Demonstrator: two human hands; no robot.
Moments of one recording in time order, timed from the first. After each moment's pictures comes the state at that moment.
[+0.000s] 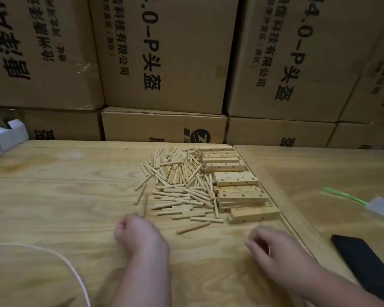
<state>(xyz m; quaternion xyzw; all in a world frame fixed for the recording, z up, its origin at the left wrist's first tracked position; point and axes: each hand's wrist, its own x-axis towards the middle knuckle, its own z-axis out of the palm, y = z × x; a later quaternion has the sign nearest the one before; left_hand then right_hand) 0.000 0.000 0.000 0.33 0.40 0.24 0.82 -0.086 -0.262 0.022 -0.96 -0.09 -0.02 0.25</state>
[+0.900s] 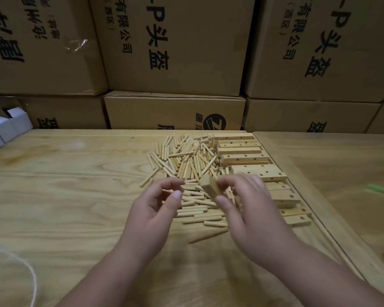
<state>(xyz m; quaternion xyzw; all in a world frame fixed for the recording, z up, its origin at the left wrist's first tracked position) 0.008 0.032 0.013 0.71 -0.12 0.17 0.67 -0.011 -0.171 0.055 -0.92 -0.16 -0.18 0.31</state>
